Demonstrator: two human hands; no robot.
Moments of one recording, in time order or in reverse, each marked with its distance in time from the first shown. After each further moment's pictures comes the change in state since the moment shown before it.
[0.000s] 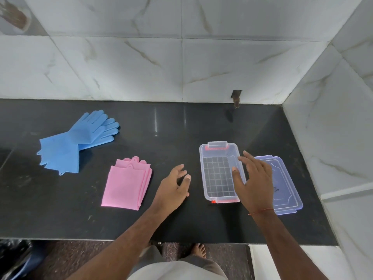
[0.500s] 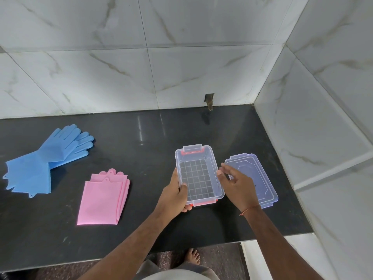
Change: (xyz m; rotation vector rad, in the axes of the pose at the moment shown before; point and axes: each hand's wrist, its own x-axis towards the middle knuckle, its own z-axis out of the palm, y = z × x) left_hand -0.004 0.056 0.049 -0.035 -0.190 0.008; right_hand -0.004 0.038 -0.006 0.318 -0.213 0.312
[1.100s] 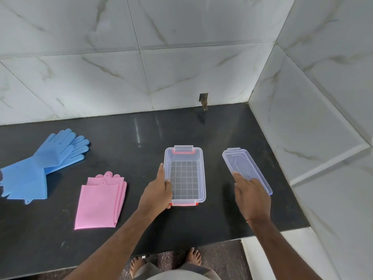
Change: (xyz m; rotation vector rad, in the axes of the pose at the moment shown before) left_hand -0.004 0.002 -0.037 0.285 0.061 -0.056; right_hand -0.022 0.048 -0.015 -0.631 0.295 -0.236
